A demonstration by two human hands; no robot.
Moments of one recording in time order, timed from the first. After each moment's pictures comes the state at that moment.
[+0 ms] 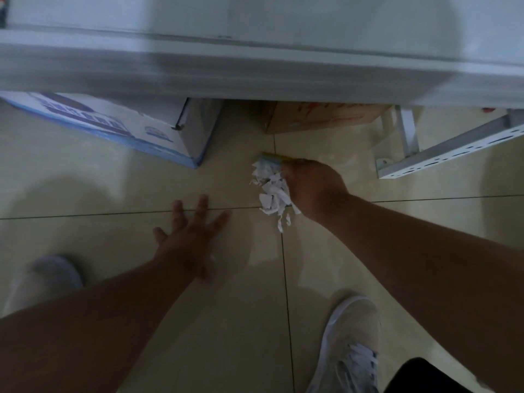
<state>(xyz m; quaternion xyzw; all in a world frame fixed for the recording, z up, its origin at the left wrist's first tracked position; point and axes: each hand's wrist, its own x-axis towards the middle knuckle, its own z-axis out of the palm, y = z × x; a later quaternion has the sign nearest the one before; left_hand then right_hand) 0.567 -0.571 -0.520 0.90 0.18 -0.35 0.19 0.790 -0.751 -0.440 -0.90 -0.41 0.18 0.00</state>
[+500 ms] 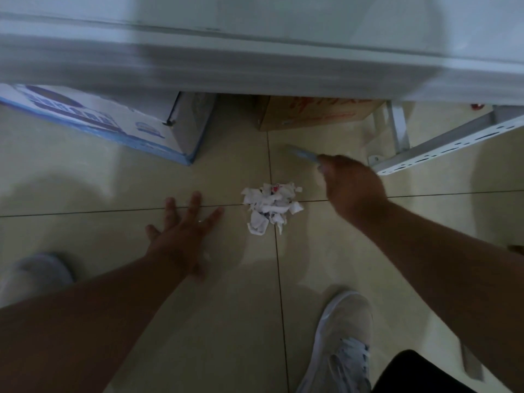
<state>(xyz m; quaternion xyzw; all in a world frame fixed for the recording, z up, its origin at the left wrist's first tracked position) 0.566 -0.570 -0.524 0.90 0.18 -0.35 0.17 0.808 -0.817 -0.426 -0.93 -0.37 0.05 -0.01</state>
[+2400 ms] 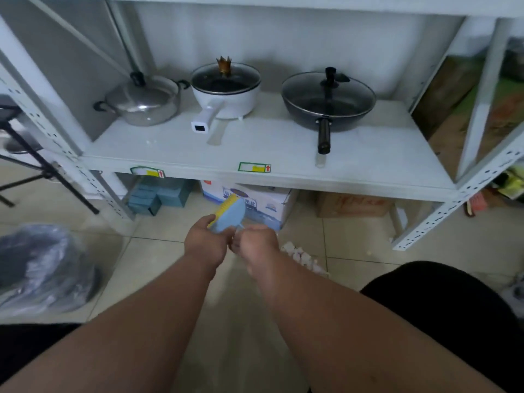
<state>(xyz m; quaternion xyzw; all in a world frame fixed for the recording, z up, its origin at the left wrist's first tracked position) 0.387 -0.544 -0.202 0.67 0.51 0.20 0.50 0.456 -0.625 -0.183 -0.69 0.03 0.41 0.60</state>
